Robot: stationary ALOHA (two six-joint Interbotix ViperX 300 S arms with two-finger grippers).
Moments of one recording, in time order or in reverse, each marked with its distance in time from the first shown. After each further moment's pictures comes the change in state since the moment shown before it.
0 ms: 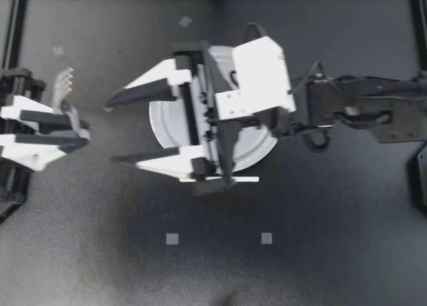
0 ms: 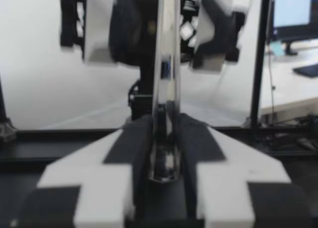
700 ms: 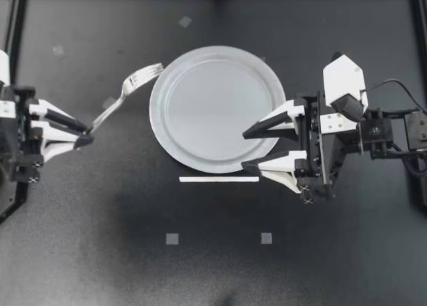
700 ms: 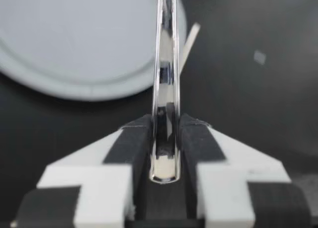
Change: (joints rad) left arm 0.202 -0.026 0.103 0.005 0.680 -0.497; right arm 0.031 -0.299 0.594 0.443 0.110 0.025
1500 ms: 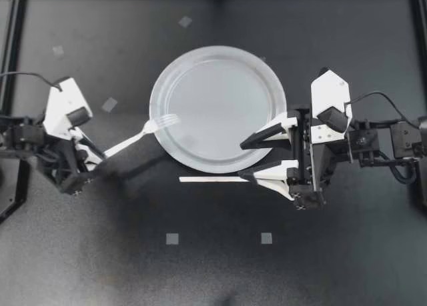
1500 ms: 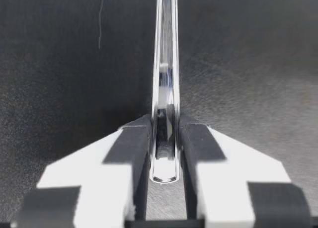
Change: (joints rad) left arm 0.000 0.514 -0.020 0.003 -0.012 0.021; right arm 0.009 0.086 0.035 0.006 -0.086 0.017
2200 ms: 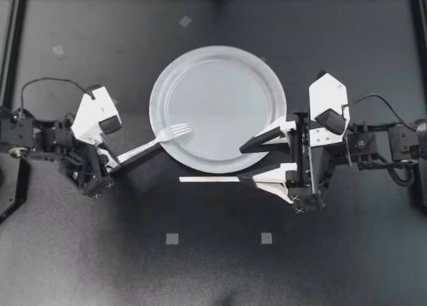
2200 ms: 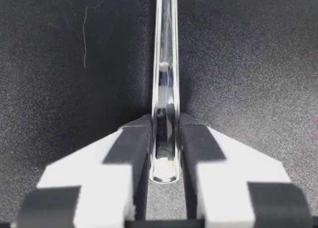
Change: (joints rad) left arm -0.009 0.193 -0.084 -0.003 -0.018 0.023; right arm 0.009 0.018 0.003 0.002 -0.021 0.018
